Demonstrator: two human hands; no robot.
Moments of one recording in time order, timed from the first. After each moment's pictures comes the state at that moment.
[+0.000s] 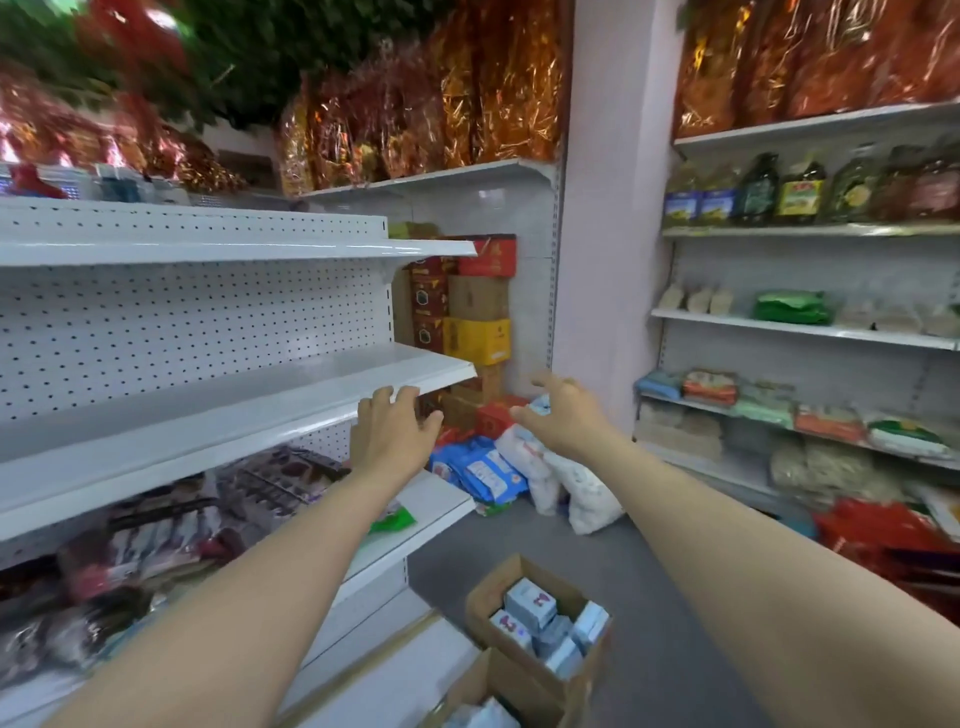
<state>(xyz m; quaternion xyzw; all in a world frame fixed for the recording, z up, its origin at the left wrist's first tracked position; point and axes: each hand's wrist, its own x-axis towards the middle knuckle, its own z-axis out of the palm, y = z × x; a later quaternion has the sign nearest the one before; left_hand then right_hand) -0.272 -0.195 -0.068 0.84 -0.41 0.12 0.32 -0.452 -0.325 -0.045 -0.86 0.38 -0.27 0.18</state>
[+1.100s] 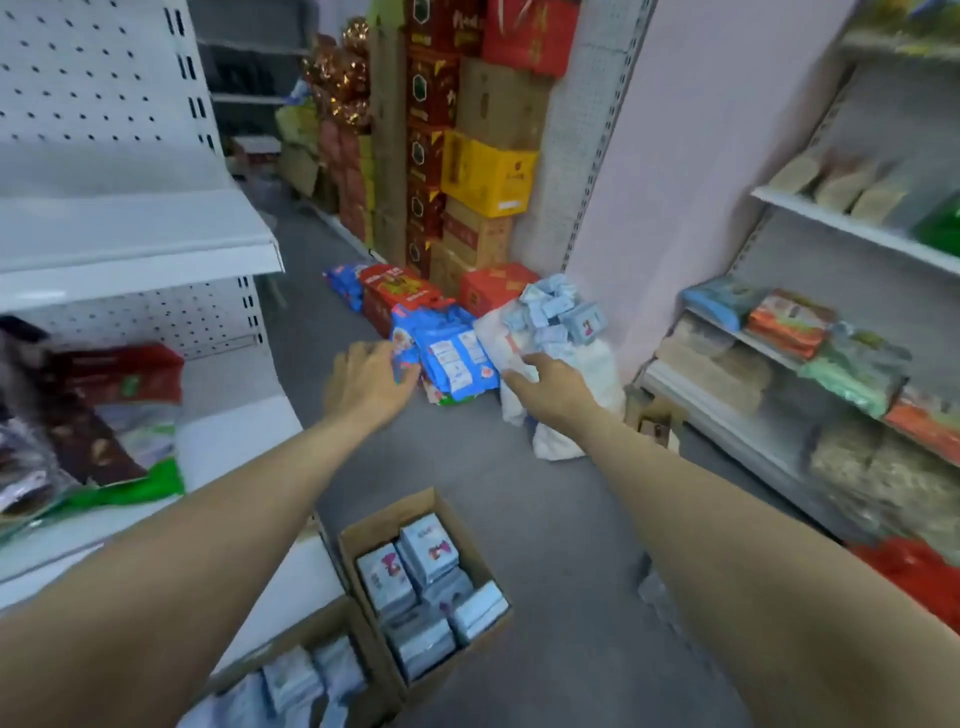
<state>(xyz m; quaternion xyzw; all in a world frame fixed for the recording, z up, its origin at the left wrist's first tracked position) -0.178 -0.738 -0.252 0.92 -0.30 -0.02 0.25 -0.337 -0.902 -0.219 -0.88 0.39 -0.06 0.27</state>
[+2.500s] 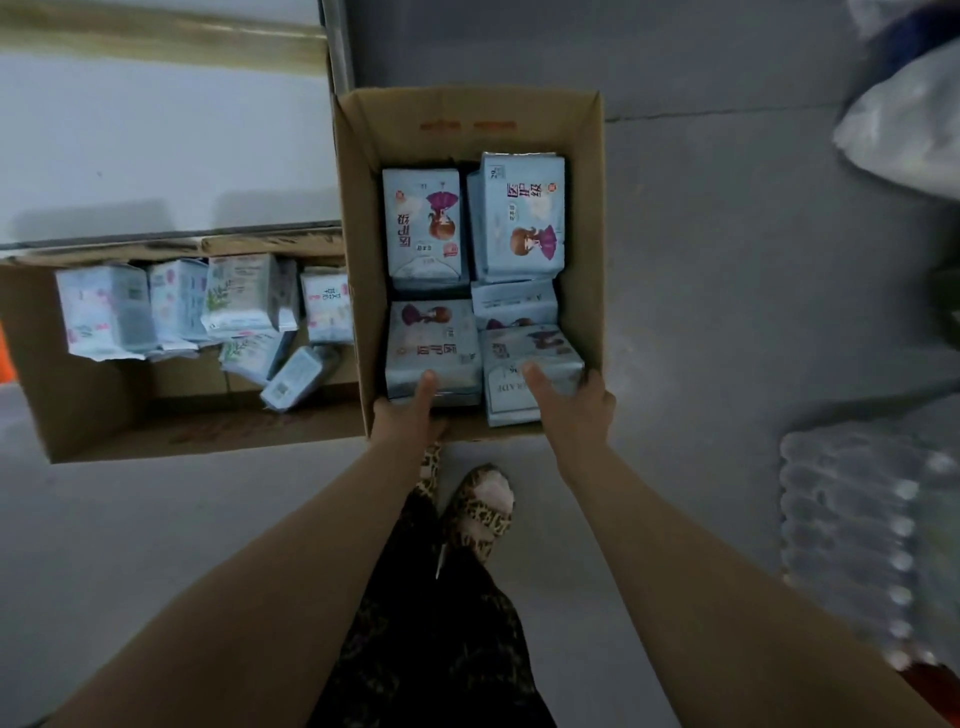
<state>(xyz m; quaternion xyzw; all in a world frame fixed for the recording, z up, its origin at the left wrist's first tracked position) -0.313 -0.788 -0.917 0.62 0.51 -0.41 0.44 -0.341 -0.972 -0.890 -0.67 0.57 0.25 0.41</state>
